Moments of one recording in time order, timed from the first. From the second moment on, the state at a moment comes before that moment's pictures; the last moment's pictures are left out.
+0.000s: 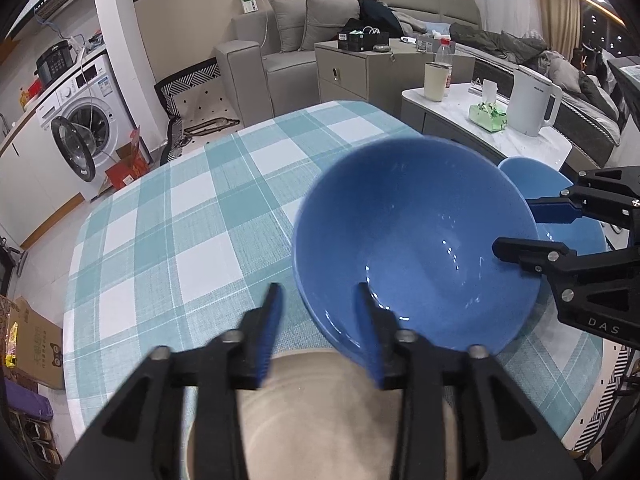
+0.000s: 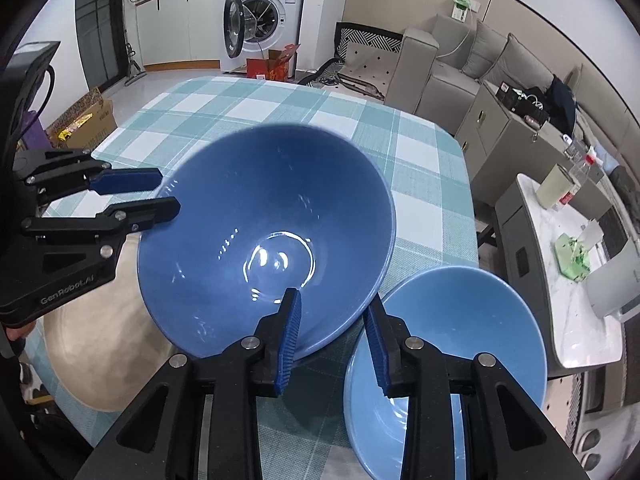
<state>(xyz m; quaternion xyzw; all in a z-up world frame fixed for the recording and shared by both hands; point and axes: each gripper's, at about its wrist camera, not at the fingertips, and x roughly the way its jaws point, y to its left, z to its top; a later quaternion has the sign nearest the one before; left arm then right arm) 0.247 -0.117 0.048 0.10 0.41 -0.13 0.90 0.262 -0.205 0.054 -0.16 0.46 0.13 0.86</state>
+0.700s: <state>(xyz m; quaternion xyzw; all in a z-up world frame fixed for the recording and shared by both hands) 0.215 -0.116 0.076 0.07 0.36 -0.14 0.92 0.209 -0.246 0.097 -0.05 0.33 0.10 0.94</state>
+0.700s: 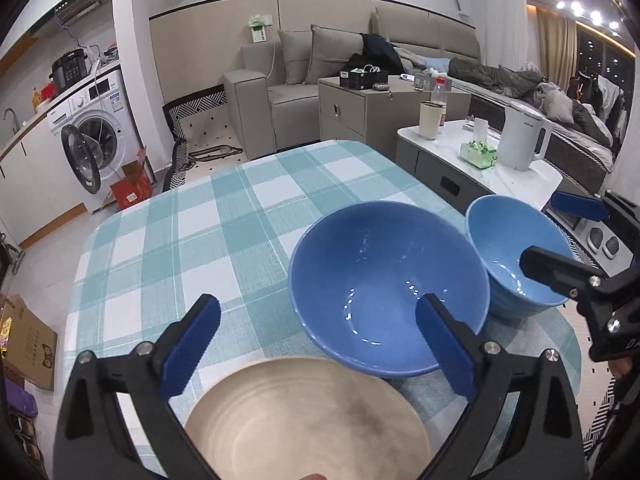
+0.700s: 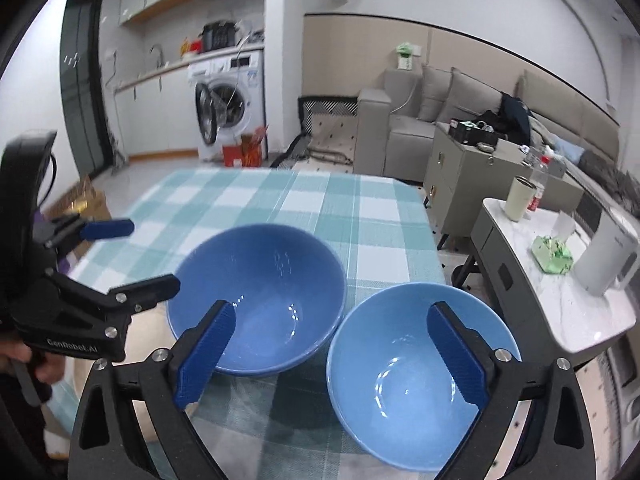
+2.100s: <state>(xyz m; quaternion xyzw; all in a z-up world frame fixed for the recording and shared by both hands) 0.244 -0.217 0.092 0.11 0.36 -0.24 0.89 0.183 -0.373 0.078 0.10 0.37 0.01 0.92</state>
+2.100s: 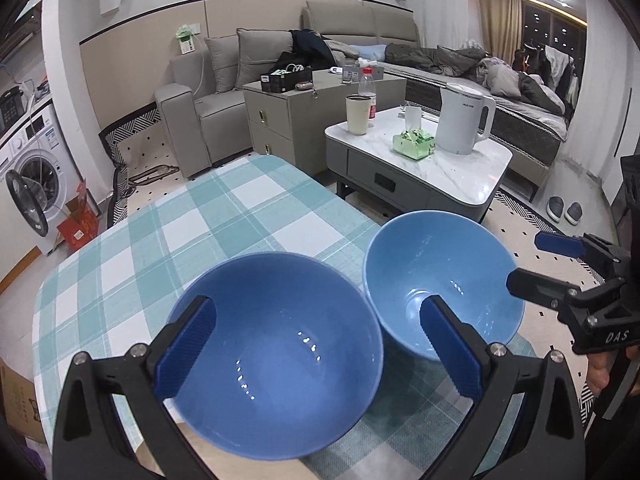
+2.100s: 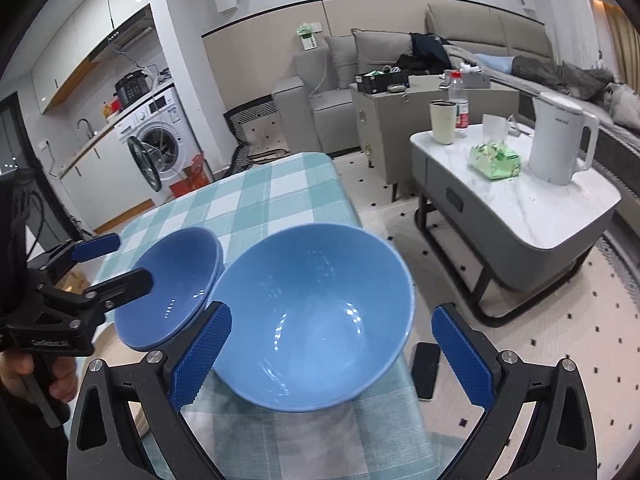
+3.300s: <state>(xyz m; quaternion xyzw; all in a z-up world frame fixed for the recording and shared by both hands) 0.284 -0.302 0.063 0.17 0.40 -0.31 0.84 0.196 -0.388 0.034 0.12 0.42 0.05 0.90</state>
